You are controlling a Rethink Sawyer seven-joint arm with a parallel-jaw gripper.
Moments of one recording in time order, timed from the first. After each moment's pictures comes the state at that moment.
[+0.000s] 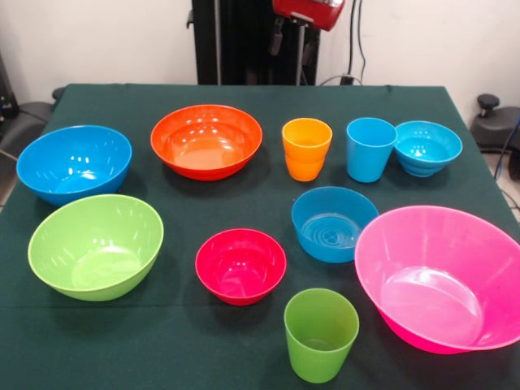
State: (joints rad) arm 0.04 -0.74 -0.28 2.20 -0.02 0.12 1.95
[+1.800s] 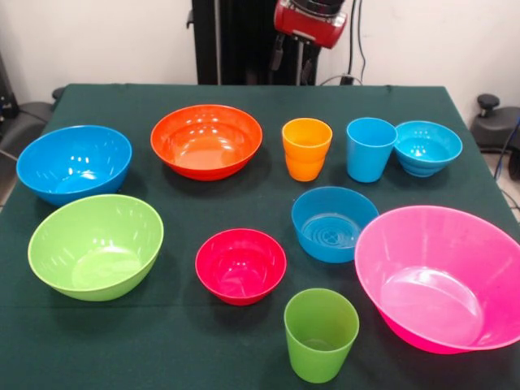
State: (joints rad) arm 0.08 -0.67 -0.29 2.07 -0.02 0.22 1.95
